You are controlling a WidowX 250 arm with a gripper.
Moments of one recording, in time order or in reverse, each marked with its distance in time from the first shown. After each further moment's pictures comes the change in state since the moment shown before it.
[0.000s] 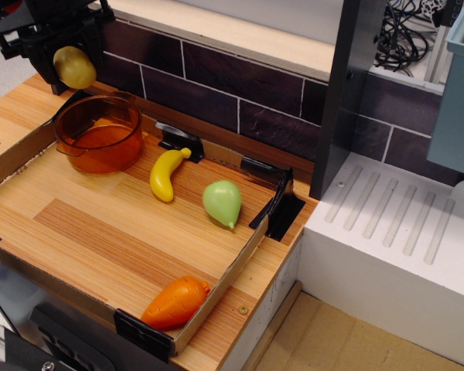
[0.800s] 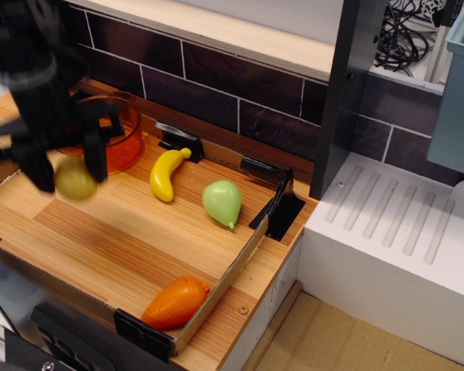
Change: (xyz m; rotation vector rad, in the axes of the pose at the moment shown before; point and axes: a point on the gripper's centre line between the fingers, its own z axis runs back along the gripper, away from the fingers) arm -0.105 0.035 0.005 0.020 0.122 -0.194
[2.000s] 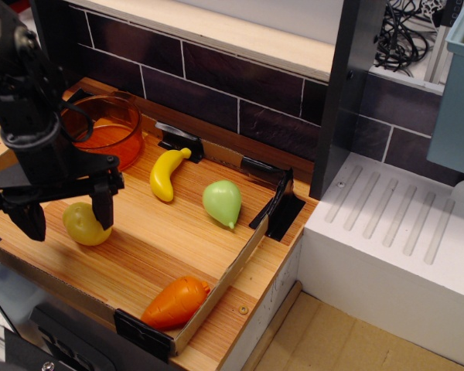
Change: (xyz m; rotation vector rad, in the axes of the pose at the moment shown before) arm -0.024 0.012 -0.047 0.057 -0.044 -0.053
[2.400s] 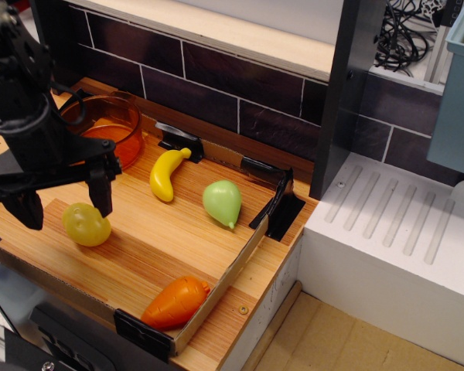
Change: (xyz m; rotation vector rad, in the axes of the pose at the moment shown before) arm -0.001 0.000 0.019 -0.042 -0.025 -0.003
